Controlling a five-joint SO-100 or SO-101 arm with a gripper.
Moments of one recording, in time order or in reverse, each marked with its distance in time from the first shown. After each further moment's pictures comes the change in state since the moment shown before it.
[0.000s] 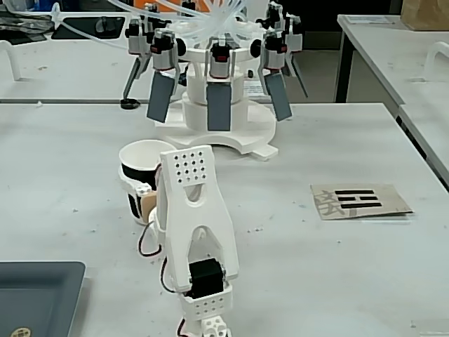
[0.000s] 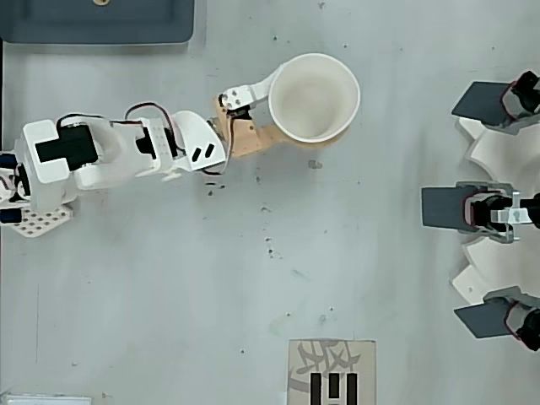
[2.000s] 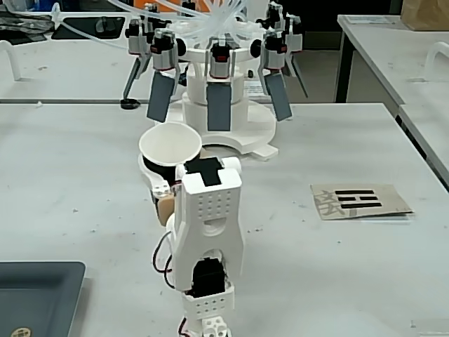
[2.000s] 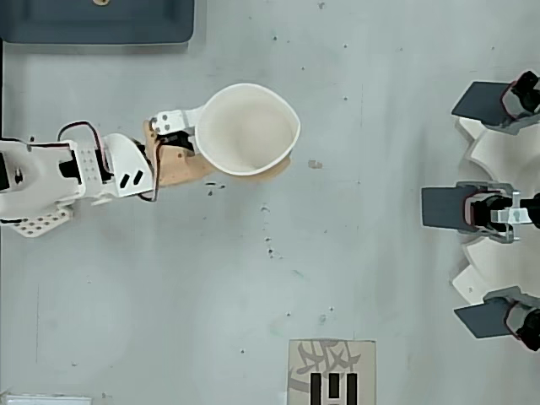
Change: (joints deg) arm 4.3 37.1 36.8 -7.9 -3.3
